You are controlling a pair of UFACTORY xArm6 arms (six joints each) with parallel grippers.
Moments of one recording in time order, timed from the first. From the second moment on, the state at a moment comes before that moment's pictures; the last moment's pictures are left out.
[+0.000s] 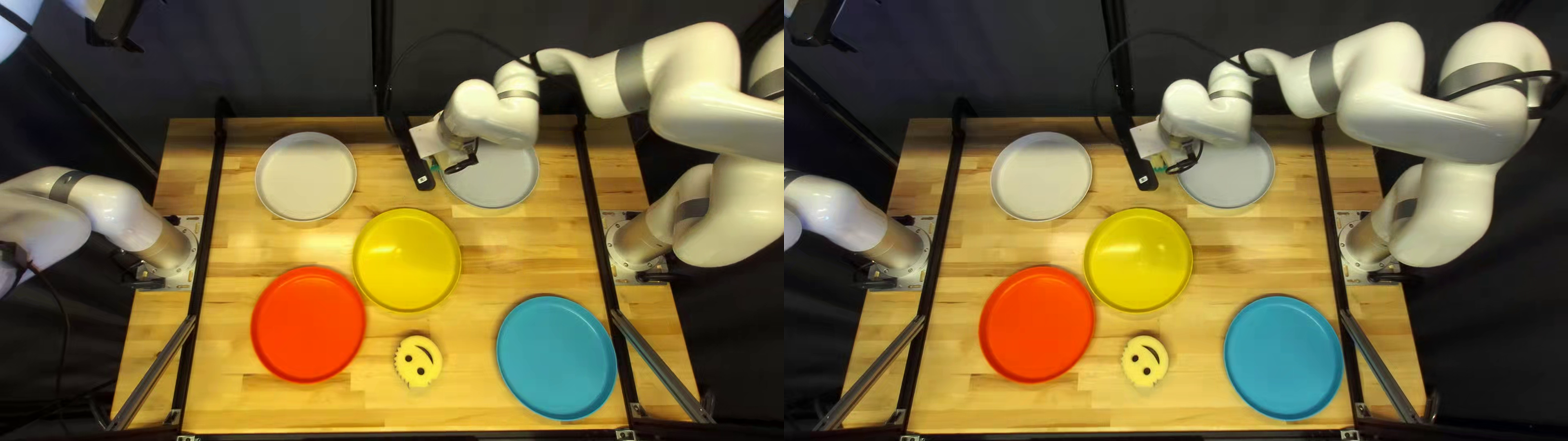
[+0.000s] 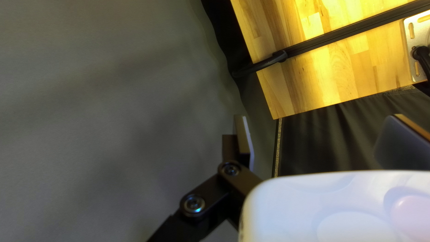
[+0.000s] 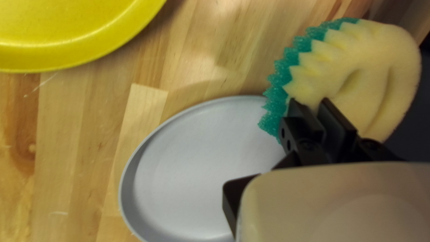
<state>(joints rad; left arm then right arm) 1.29 -0.83 -0.94 -0.09 1.51 1.73 -0.32 0.01 -0.78 -0.24 0.65 -0.45</state>
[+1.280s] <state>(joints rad) 1.29 -0.83 -0.94 -0.09 1.51 1.73 -0.36 -0.08 -0.57 0.11 0.64 -0.80</state>
